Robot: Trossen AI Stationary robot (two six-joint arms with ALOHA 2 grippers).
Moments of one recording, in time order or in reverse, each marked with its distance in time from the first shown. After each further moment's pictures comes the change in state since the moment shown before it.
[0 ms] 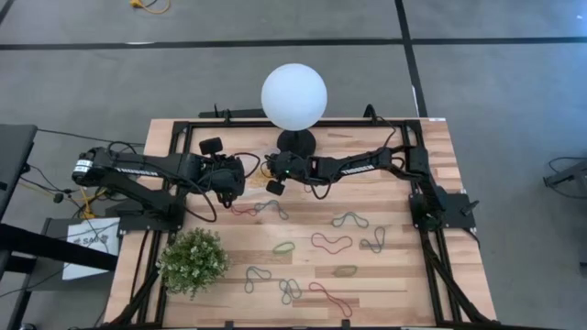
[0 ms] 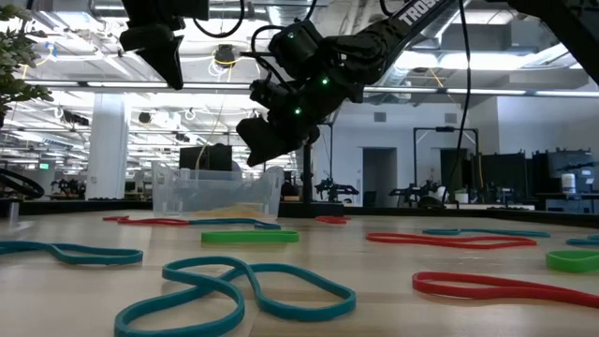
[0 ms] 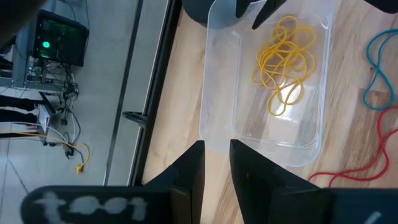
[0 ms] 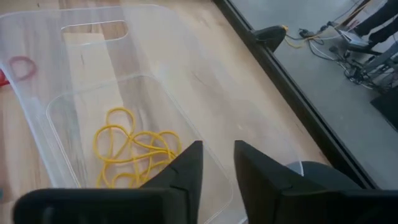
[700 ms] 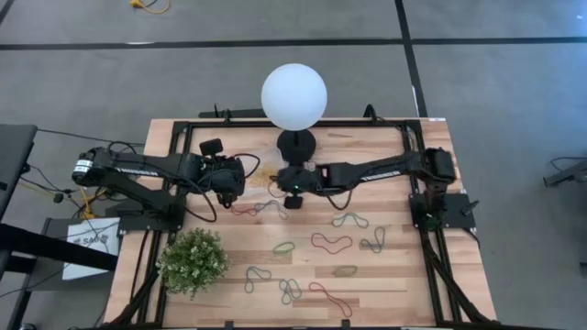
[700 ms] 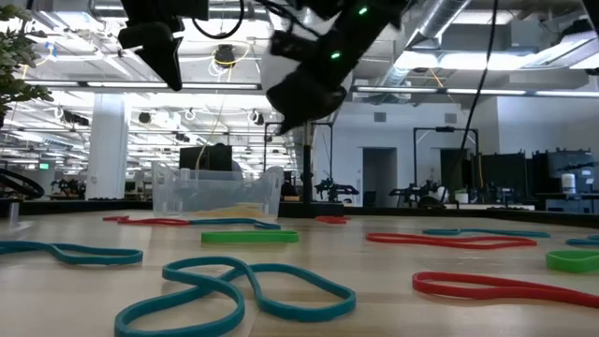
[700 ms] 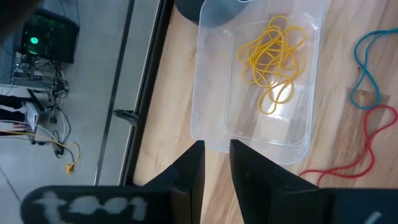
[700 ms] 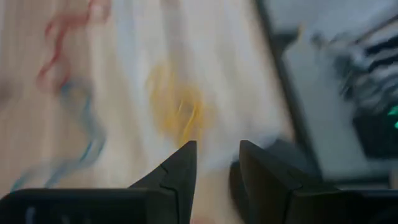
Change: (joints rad) left arm 0.000 0.000 0.000 0.000 0.032 -0.017; right arm 0.144 -0.218 0.002 -0.461 0.079 -0.087
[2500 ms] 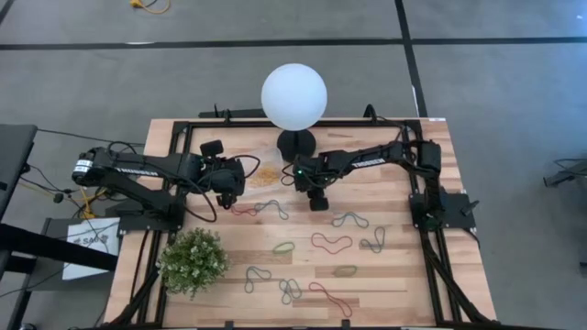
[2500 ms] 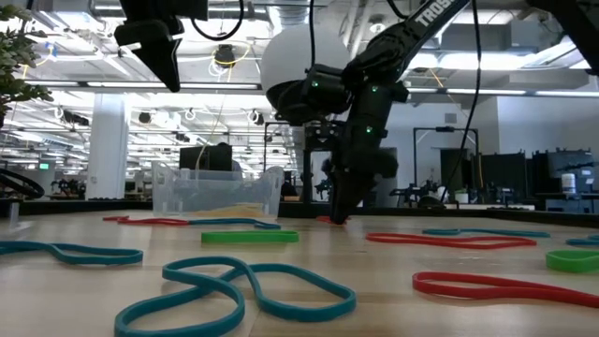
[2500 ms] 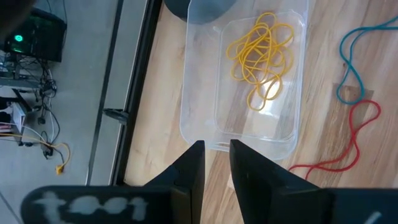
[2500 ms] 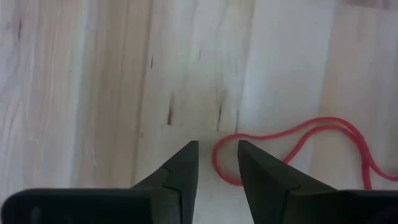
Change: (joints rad) left arm 0.000 0.000 0.000 -0.003 0.043 0.000; right arm -0.223 0.119 -0.136 -0.155 -0.546 -0.156
